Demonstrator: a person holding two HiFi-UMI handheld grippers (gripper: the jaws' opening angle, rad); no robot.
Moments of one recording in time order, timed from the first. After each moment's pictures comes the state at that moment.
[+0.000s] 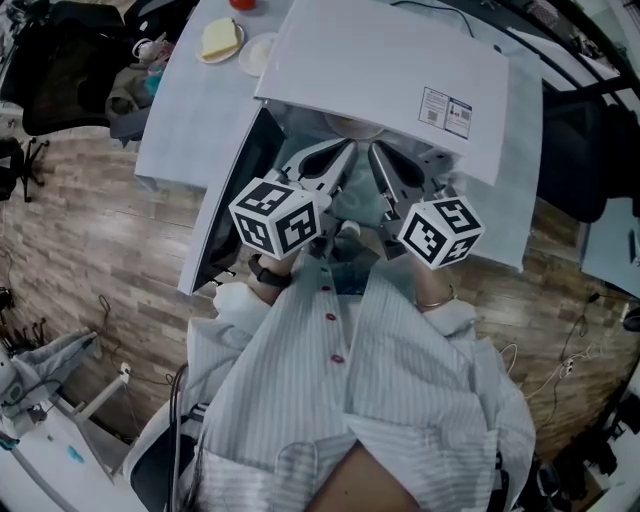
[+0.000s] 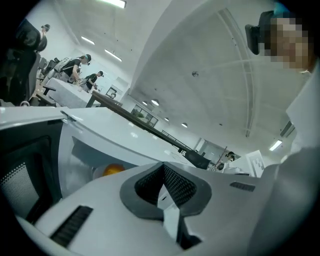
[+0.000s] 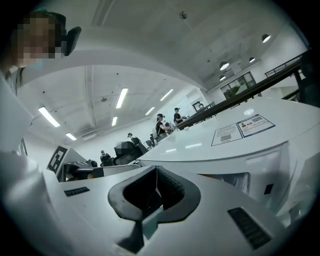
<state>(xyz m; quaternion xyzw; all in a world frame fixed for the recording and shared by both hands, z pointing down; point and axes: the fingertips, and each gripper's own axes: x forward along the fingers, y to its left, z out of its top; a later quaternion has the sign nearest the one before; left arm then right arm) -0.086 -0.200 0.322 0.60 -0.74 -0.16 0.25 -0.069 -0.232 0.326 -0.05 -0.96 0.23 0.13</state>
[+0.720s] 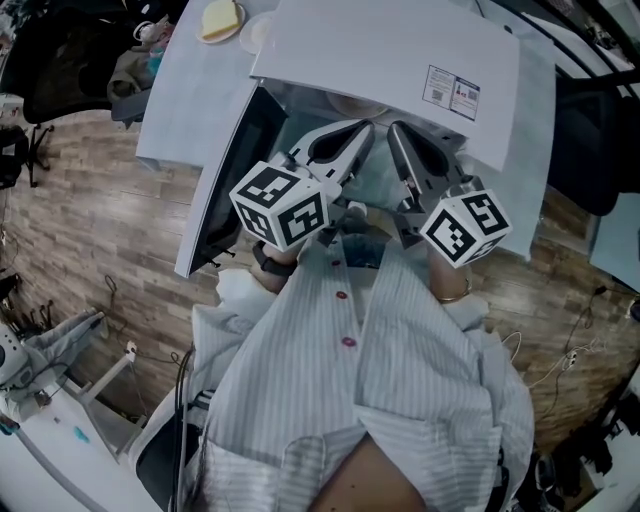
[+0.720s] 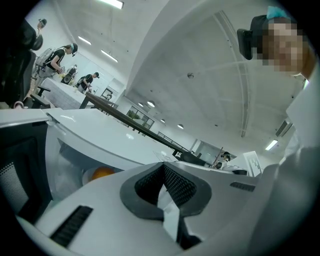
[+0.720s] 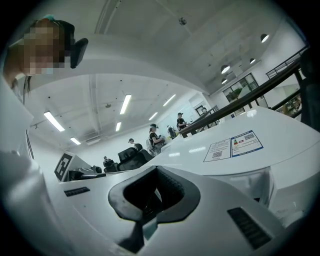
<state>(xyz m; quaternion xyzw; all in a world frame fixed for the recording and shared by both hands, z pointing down) -0.069 -0.216 0.305 0.62 -0.73 -0.17 0.23 -0.051 -0.251 0.300 -0.06 -0.97 0.23 0.09</state>
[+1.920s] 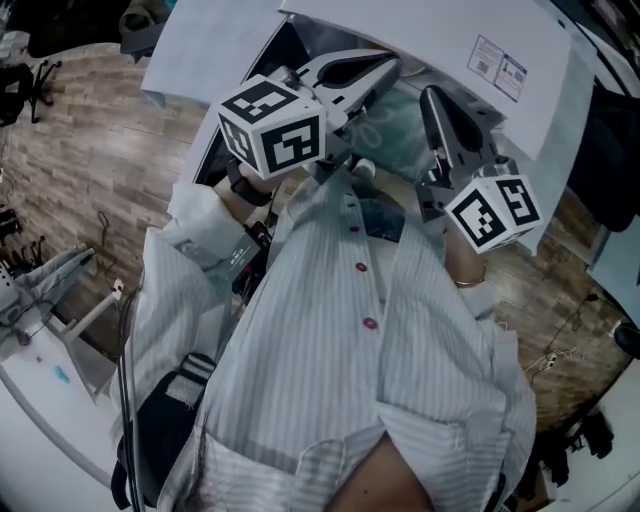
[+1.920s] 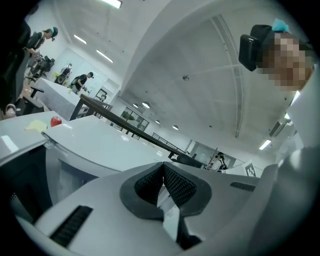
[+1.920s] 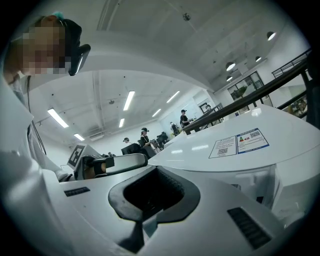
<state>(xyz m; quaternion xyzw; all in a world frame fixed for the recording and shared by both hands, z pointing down) -0.095 -0.210 0.292 0.65 -0.71 -0.17 0.22 -0.051 -0.242 0.303 -0.09 -0.97 0.22 0.11</state>
